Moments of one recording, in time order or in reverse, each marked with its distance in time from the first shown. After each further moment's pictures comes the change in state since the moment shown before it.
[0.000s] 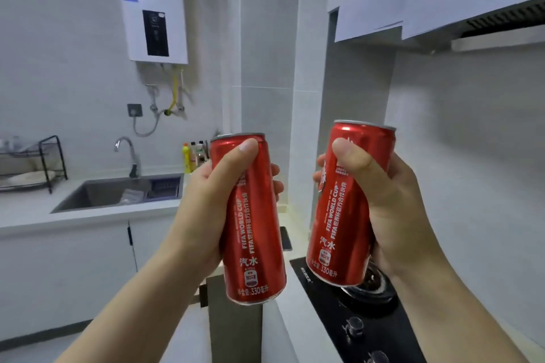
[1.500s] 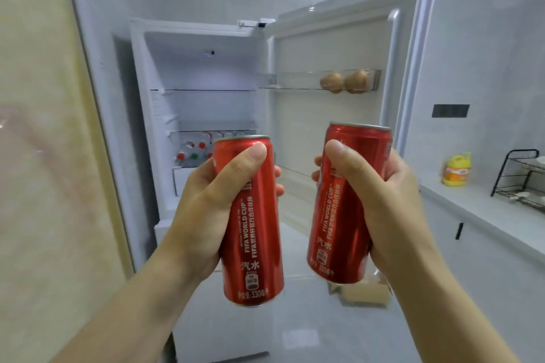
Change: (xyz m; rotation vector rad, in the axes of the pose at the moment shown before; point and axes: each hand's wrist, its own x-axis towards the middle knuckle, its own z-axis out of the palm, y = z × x) left_hand -0.264 0.125 -0.091 0.718 1.620 0.438; right_hand -0.104 -0.027 0.344 0.959 -1.424 0.217
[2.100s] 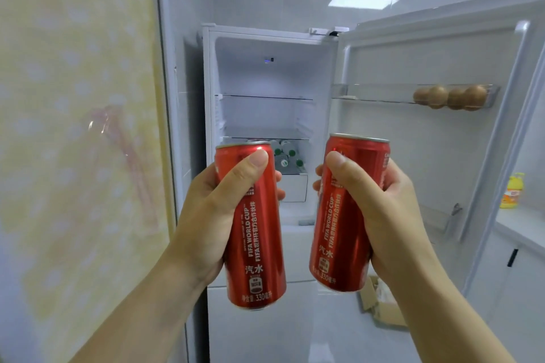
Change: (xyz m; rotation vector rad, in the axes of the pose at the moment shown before) left_hand 0.029 0.018 -0.195 0.012 0.070 0.065; right_hand 0.017 0.040 0.195 -0.003 -0.065 0.000
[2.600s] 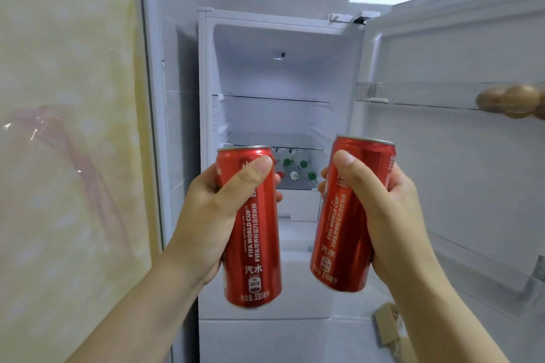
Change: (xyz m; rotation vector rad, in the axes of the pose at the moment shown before) left_hand 0.132 -0.075 -0.002 0.070 0.090 0.010; right_hand 0.132 0.099 -0.007 0.018 -0.008 0.023
